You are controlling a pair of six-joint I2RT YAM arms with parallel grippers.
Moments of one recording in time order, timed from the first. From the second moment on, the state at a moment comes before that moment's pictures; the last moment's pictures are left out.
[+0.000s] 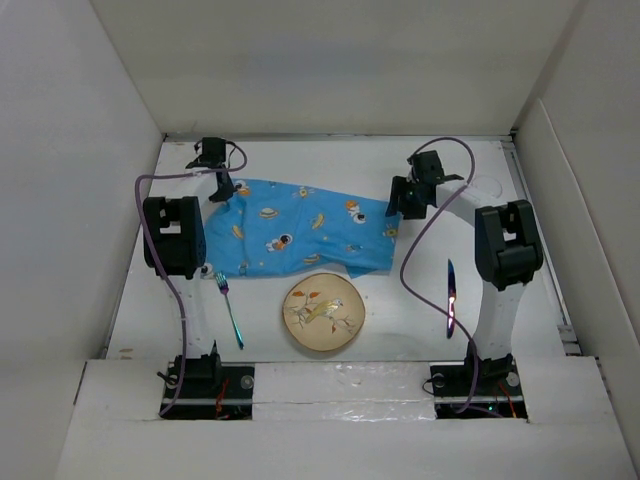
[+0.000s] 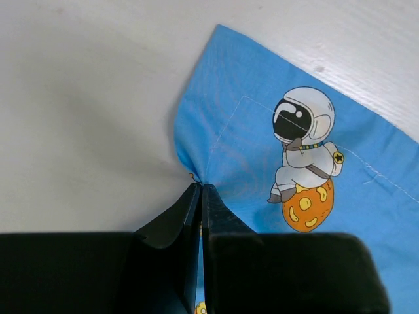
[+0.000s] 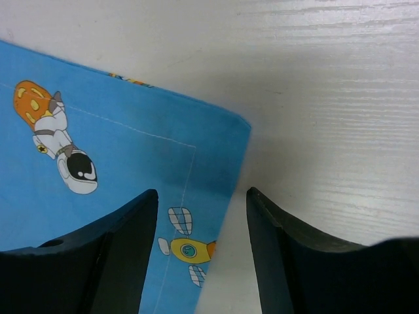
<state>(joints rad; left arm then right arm) -0.02 2.13 1.61 -0.43 -0.21 -0.37 0.21 2.02 1.41 -0.38 -0.15 0.34</state>
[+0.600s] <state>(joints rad) -0.01 2.12 1.59 -0.41 -0.18 -0.38 0.28 2.06 1.41 -0.26 -0.12 0.43</state>
